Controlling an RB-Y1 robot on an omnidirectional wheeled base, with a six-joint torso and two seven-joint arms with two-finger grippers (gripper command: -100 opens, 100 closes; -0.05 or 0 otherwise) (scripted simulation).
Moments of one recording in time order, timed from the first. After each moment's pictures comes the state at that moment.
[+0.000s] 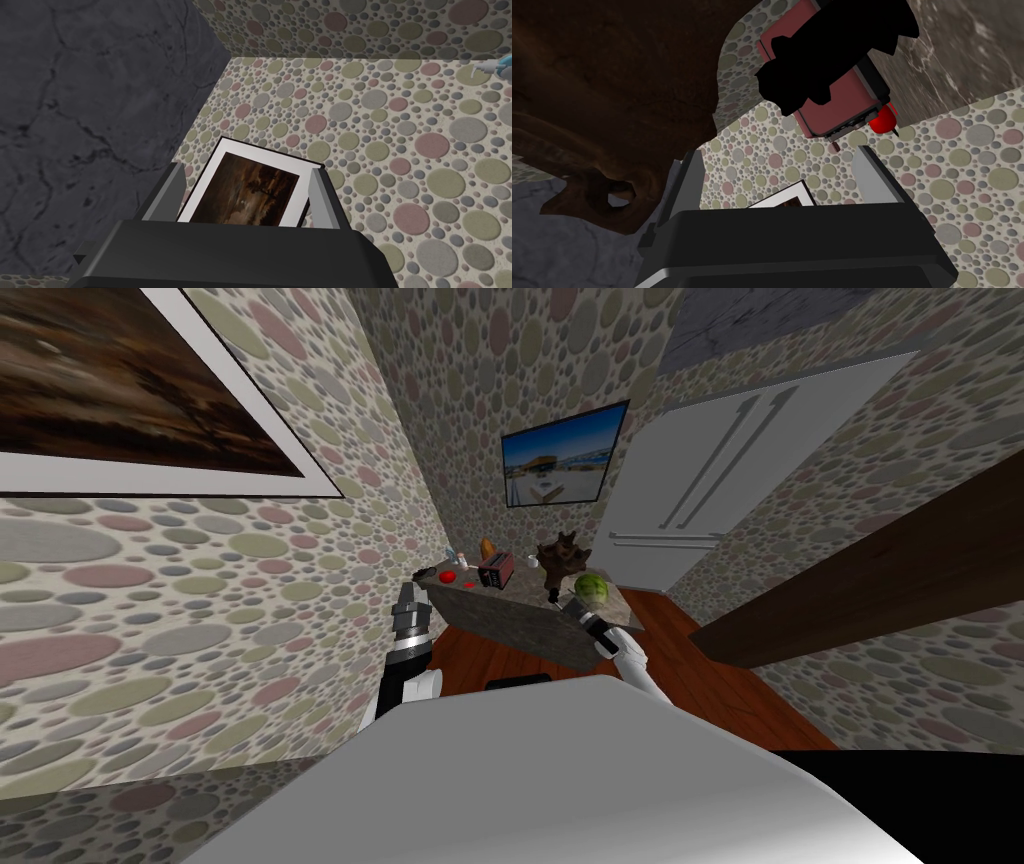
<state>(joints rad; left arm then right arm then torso) 0.51 -0.02 0.01 -2.24 -0.09 -0.41 -0.05 -0.02 -0.27 -0.32 -1.14 0.93 -0.86 1.35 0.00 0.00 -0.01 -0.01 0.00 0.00</state>
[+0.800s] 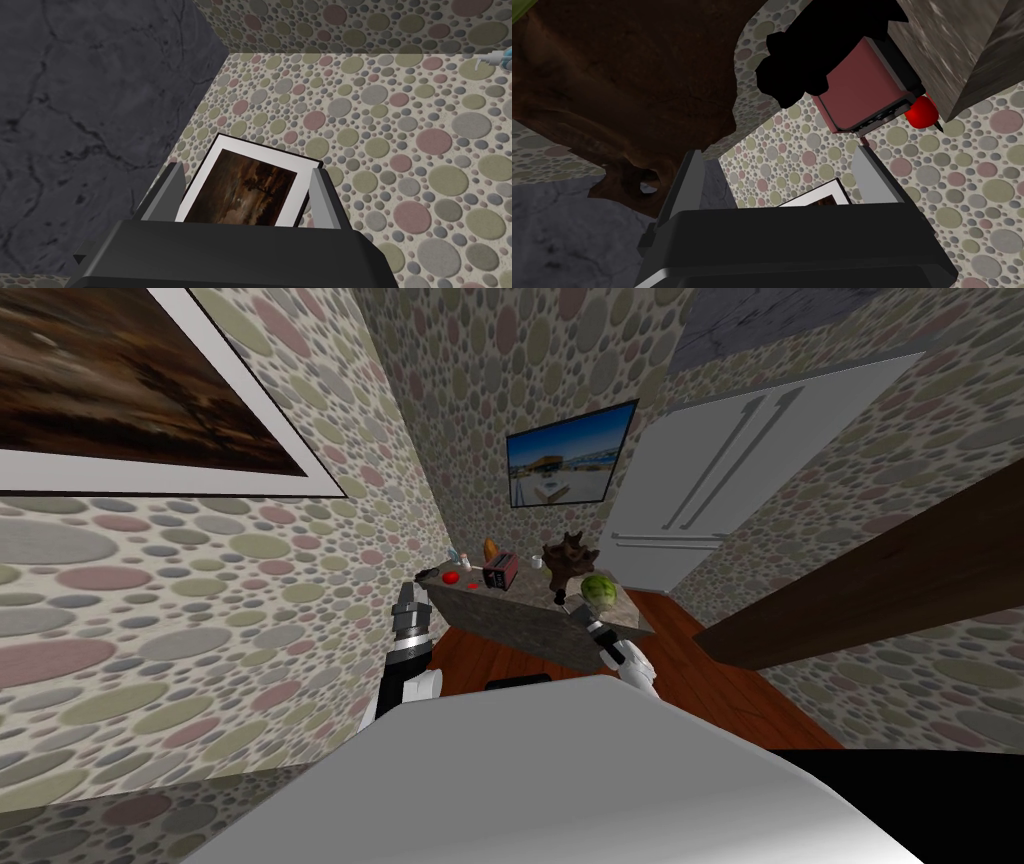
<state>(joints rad) 0.51 -0.02 0.01 -2.24 -0.09 -0.41 -0.05 -0.03 -0.19 -0.54 -1.01 0.93 -1.06 1.36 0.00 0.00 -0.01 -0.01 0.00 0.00</state>
